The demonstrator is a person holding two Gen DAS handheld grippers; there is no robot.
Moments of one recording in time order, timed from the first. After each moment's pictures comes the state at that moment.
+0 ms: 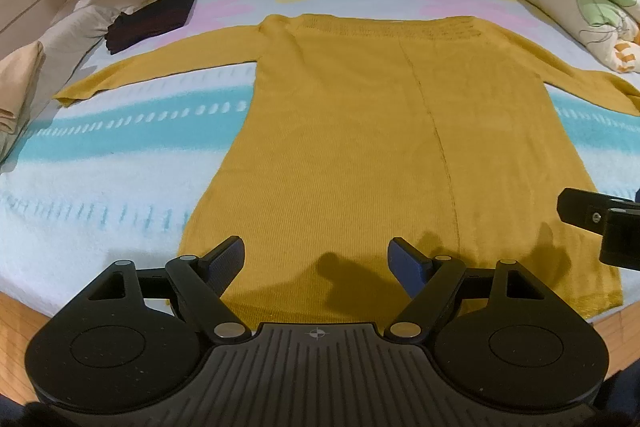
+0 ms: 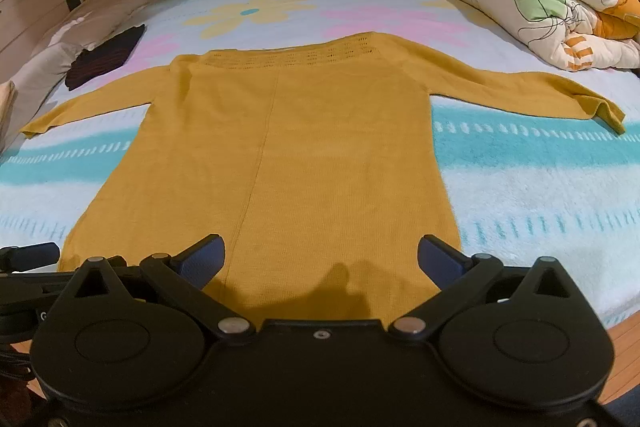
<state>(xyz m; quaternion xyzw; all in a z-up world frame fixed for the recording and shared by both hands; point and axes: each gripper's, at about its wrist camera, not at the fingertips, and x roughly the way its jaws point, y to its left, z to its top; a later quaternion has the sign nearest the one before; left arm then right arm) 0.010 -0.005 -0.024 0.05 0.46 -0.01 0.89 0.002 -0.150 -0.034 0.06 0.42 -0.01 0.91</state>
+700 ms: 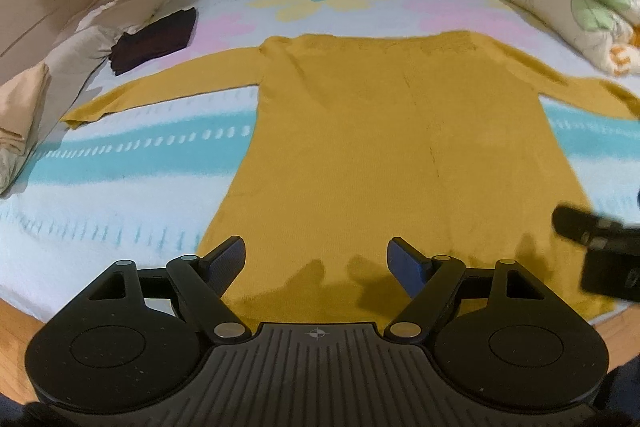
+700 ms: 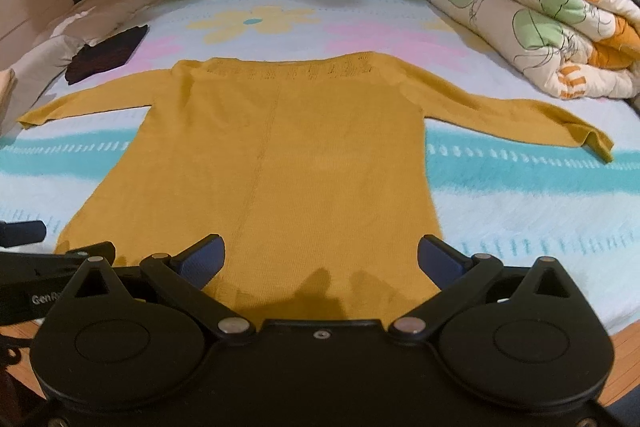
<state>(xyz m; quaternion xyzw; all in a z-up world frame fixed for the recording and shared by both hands) 0.007 -0.007 0.003 0.05 0.44 0.00 0.89 -0.007 -0.139 -0.022 0.01 0.39 -0.03 0.92</state>
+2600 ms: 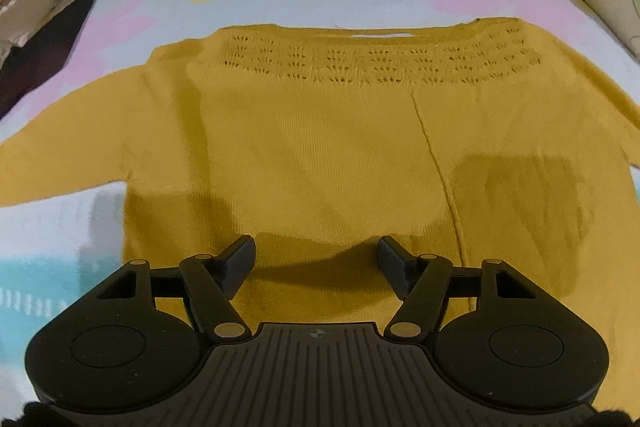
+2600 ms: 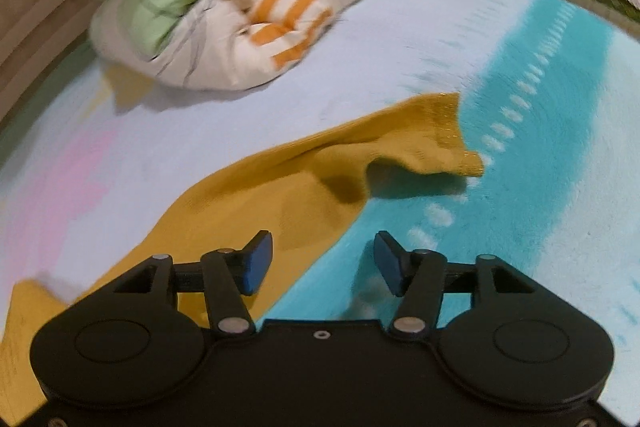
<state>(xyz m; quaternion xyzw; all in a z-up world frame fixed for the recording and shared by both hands) 0.251 -0.049 -0.089 0.07 0.52 -0.06 0.85 0.174 -0.530 -0.120 0.31 0.37 -0.32 0.81</state>
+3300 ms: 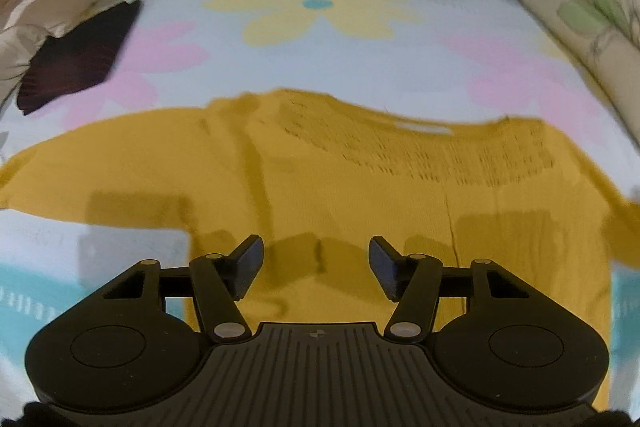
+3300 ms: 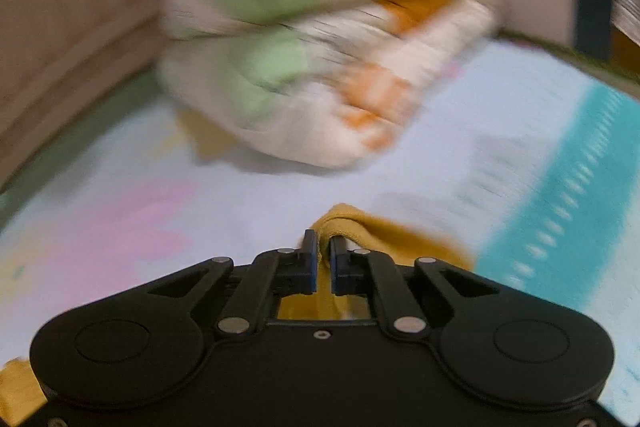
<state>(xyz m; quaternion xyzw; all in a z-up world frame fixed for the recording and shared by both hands) 0.272 -0.006 -0.037 0.00 0.48 -0.02 0.88 0.208 -0.469 -0.031 0.24 0.30 -0.22 0.90</state>
